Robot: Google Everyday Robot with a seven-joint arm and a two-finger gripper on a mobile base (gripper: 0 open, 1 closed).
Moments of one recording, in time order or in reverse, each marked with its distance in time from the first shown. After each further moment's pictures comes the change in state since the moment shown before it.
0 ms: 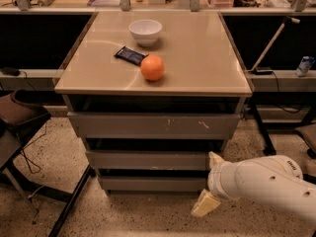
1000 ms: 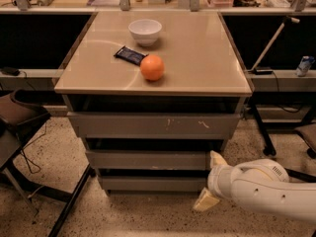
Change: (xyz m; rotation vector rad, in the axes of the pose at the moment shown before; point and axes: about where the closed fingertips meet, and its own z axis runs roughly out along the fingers) arm 0.031 -0.024 0.043 0.117 0.023 -0.041
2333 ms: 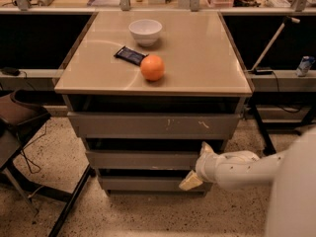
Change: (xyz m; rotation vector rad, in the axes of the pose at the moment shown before) arm -0.024 -0.042 0.091 0.031 -0.100 0.152
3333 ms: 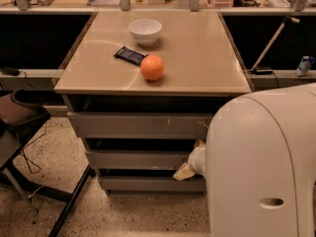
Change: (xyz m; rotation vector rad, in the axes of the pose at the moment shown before) arm -0.013 -0.027 0.045 0.101 -0.012 0.015
